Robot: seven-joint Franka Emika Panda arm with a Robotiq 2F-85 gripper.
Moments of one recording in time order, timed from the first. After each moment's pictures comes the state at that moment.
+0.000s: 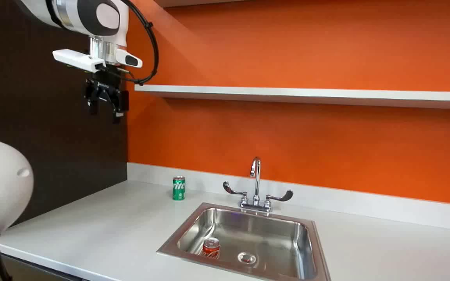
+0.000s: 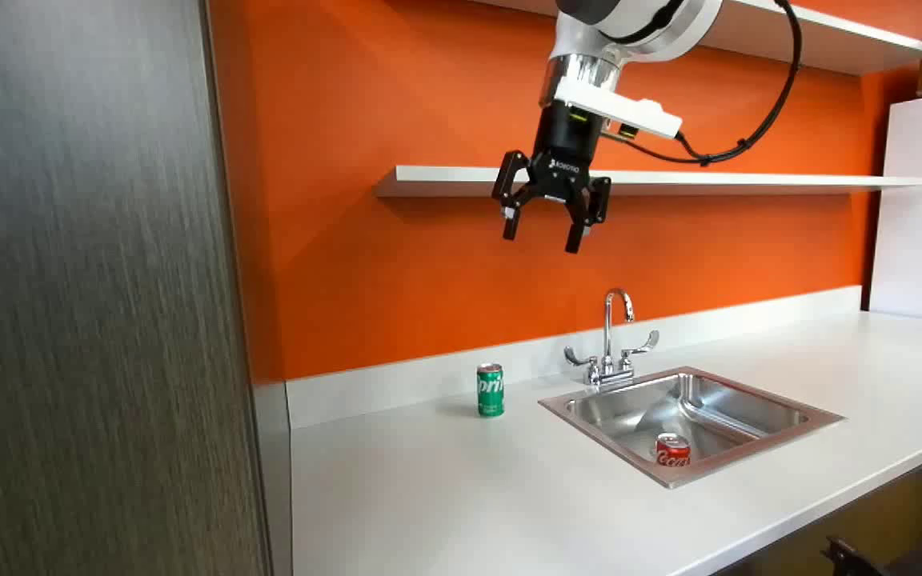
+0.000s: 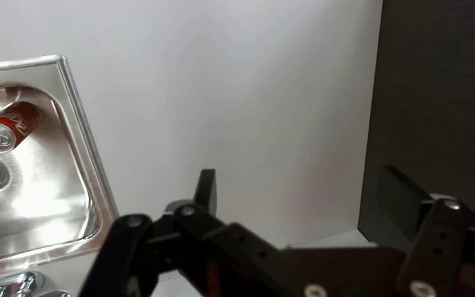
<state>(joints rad) 0.15 -0.50 0.13 -2.36 0.26 2.03 0.19</state>
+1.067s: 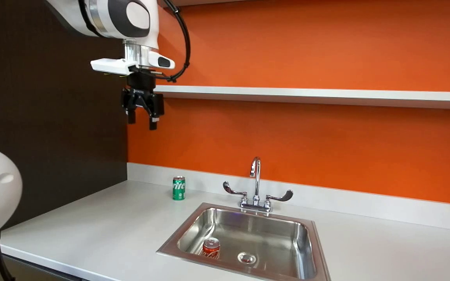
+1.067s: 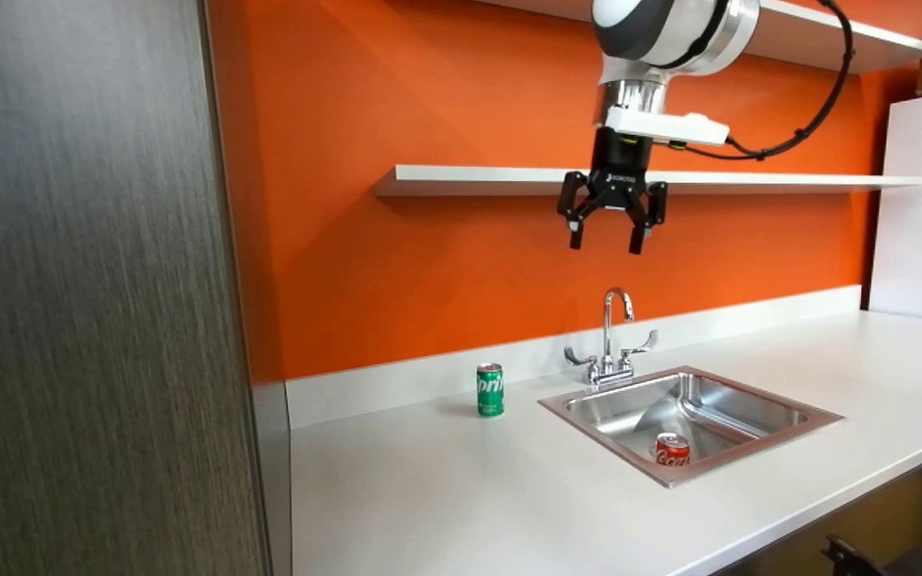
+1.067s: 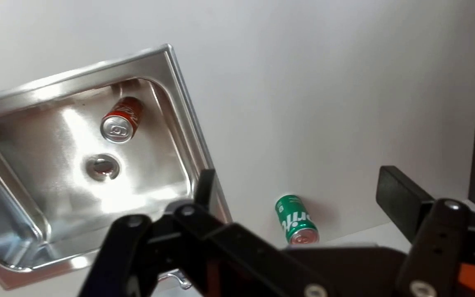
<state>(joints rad) 0.00 -0.50 0.05 -2.38 0.11 2.01 0.19</state>
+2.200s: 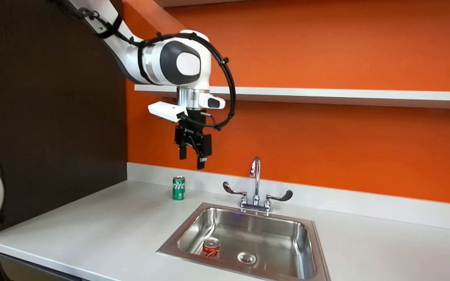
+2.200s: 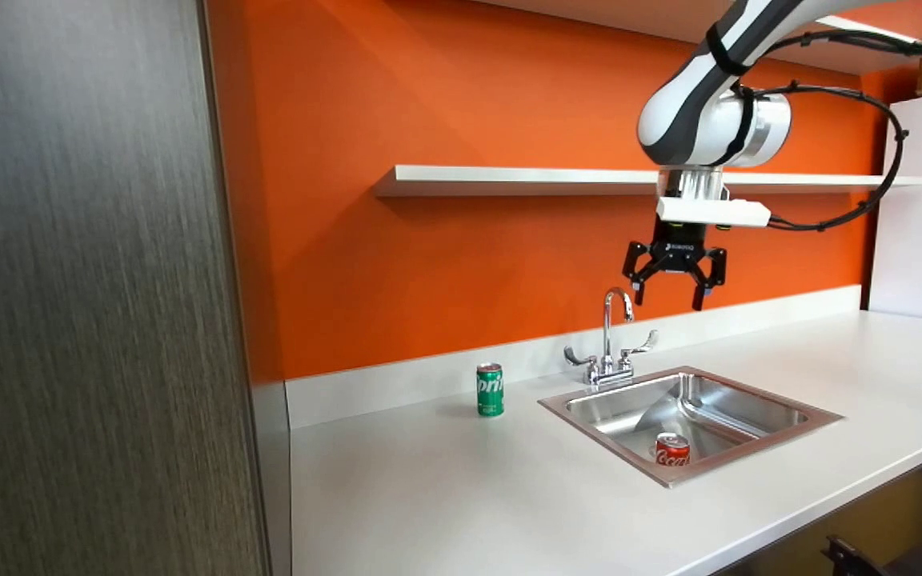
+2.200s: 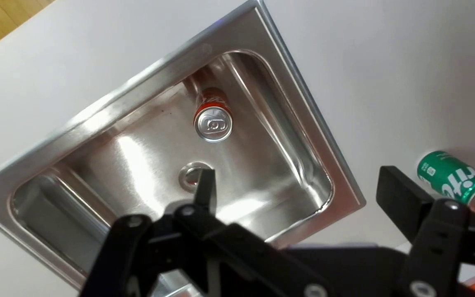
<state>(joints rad) -0.15 -0.30 -0.09 -2.46 0.06 2.27 0.19</state>
